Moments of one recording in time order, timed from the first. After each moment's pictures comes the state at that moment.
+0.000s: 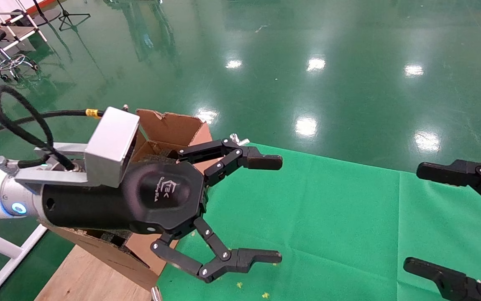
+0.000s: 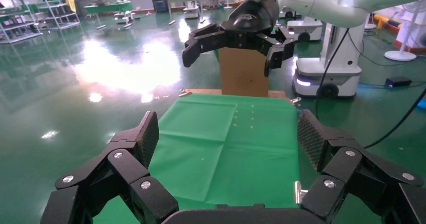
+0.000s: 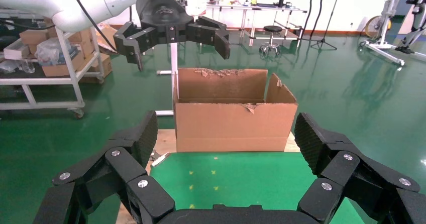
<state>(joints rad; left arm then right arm) -1.05 0.61 0.26 -1.31 0.71 1.51 -0.18 1.09 -0.59 -0.34 1.26 -0.69 -1.47 0.15</state>
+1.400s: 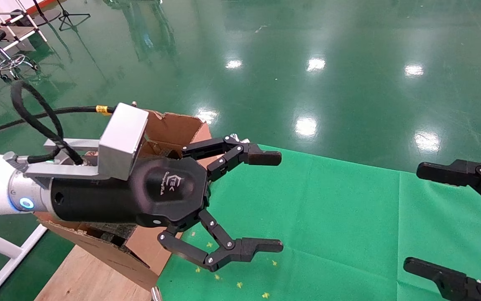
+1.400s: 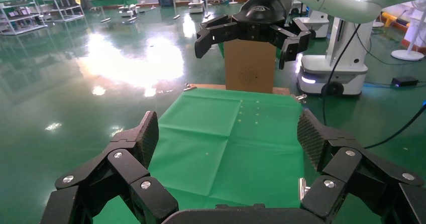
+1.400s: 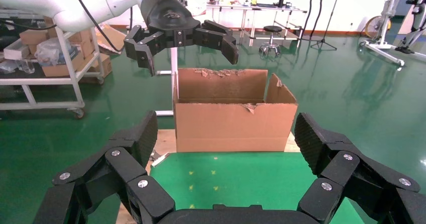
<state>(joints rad) -1.07 0.61 0.28 -1.28 0.73 1.49 -0.19 1.09 -0.59 -0.34 1.26 -0.69 -1.47 0.15</state>
